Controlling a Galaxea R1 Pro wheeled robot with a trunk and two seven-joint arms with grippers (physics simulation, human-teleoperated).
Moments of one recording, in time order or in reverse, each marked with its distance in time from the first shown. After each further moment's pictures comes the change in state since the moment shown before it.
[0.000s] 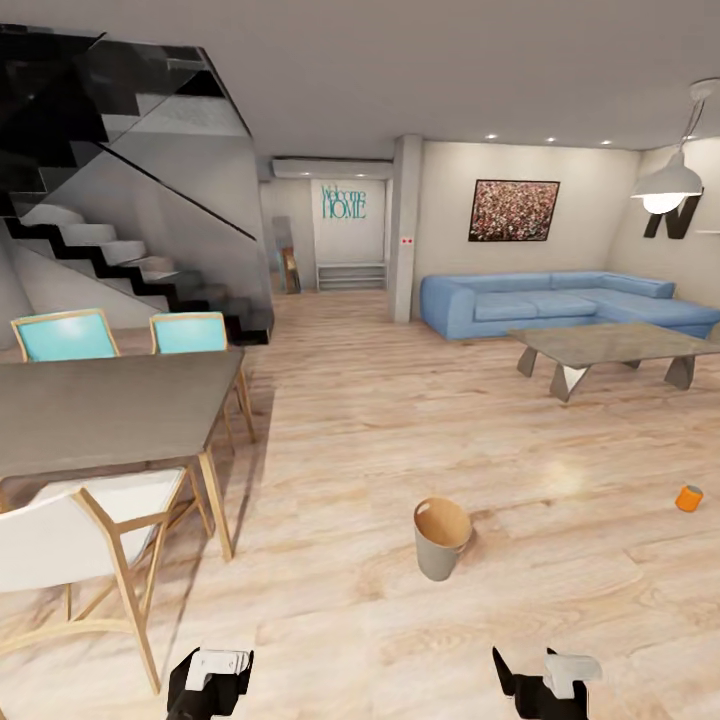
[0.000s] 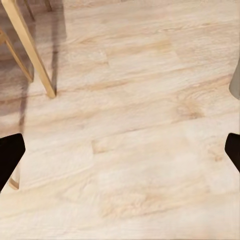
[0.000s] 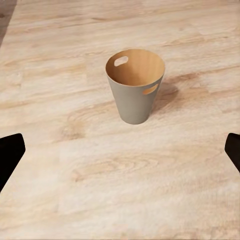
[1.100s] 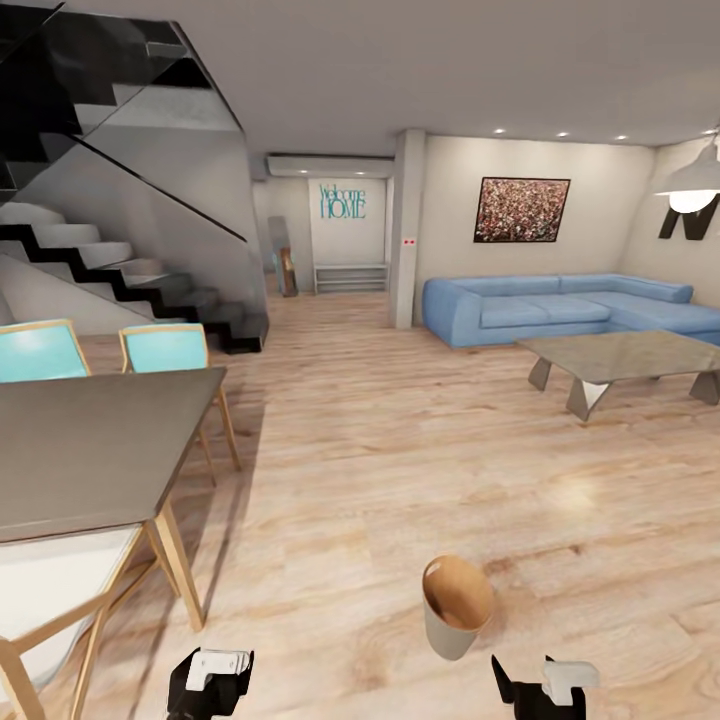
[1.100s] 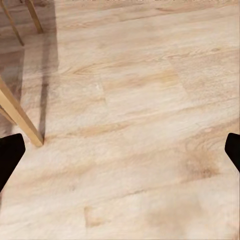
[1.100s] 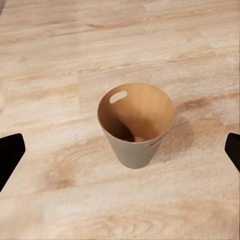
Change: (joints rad) left arm 0.000 -0.001 0.000 0.000 -0.003 0.001 0.000; right arm -0.005 0.000 0.002 0.035 0.009 0.000 0.000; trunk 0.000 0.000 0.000
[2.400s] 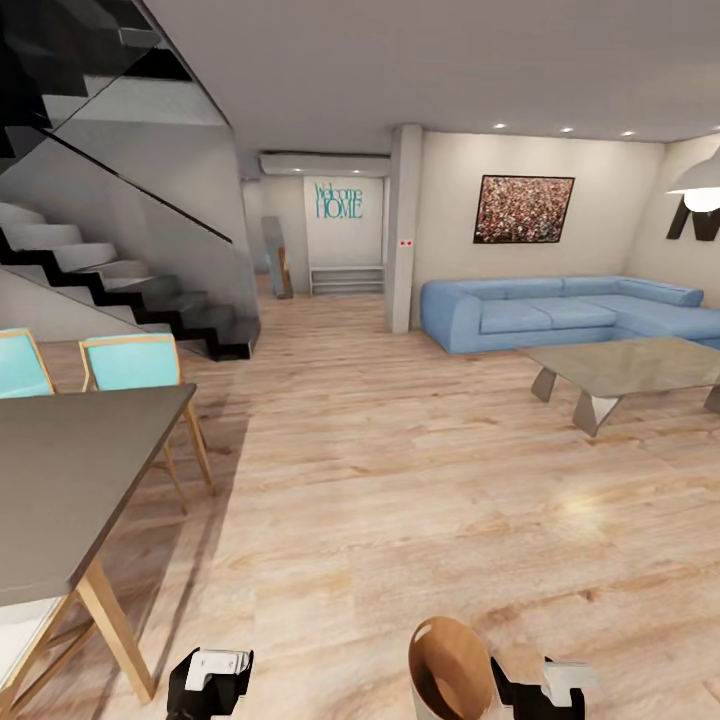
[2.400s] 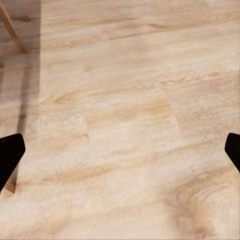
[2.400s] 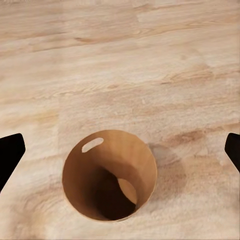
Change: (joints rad) left arm 0.000 0.001 0.001 0.000 0.001 -0.001 0.000; right arm -0.002 0.002 0.001 0.008 0.002 0.000 0.000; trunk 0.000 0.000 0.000
